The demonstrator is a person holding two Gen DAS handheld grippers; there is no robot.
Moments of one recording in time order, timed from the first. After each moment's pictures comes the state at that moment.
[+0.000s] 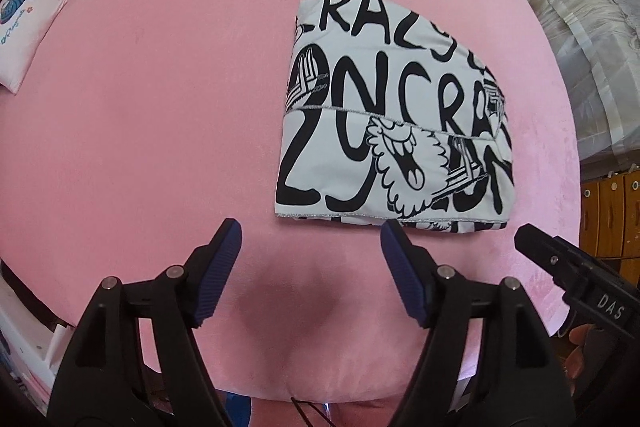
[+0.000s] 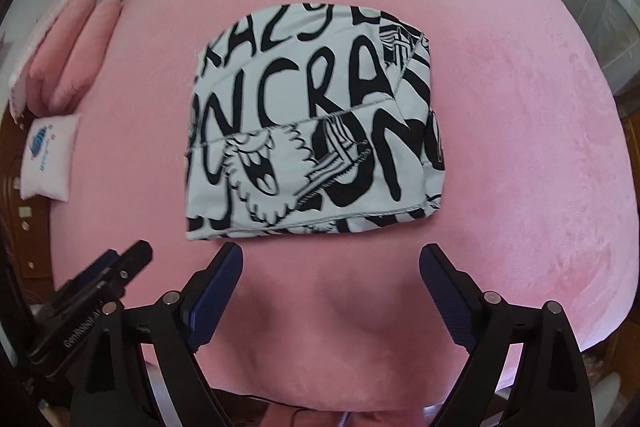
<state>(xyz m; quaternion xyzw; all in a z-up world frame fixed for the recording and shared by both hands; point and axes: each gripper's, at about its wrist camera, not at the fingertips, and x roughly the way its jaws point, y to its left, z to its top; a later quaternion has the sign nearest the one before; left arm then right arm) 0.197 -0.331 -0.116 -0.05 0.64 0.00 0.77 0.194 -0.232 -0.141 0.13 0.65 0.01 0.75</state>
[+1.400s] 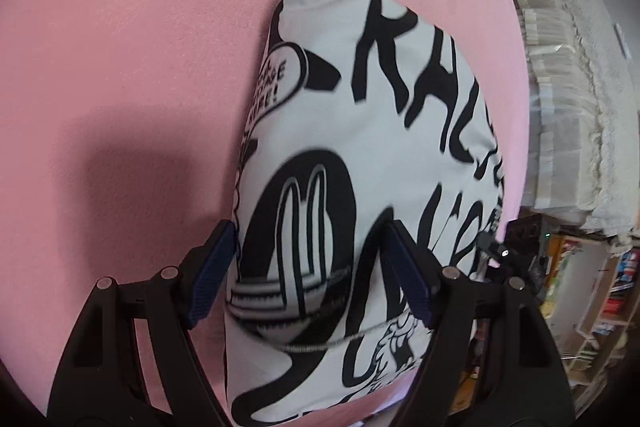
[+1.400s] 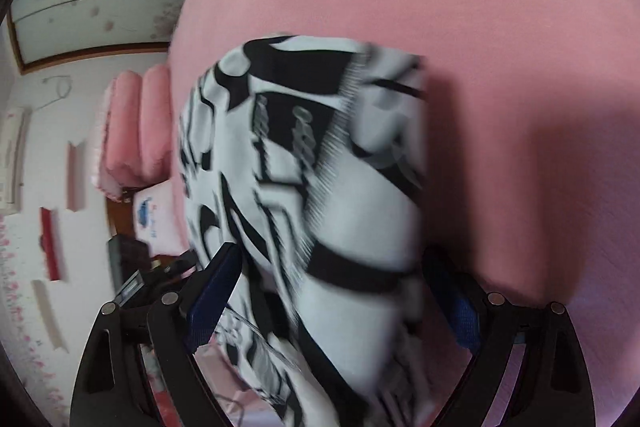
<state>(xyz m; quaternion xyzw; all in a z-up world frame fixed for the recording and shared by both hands) 0.387 -0.269 -0.294 -0.28 0.70 -0.12 0.65 0.356 -0.352 -0.349 0.39 0.65 0.19 0.62</state>
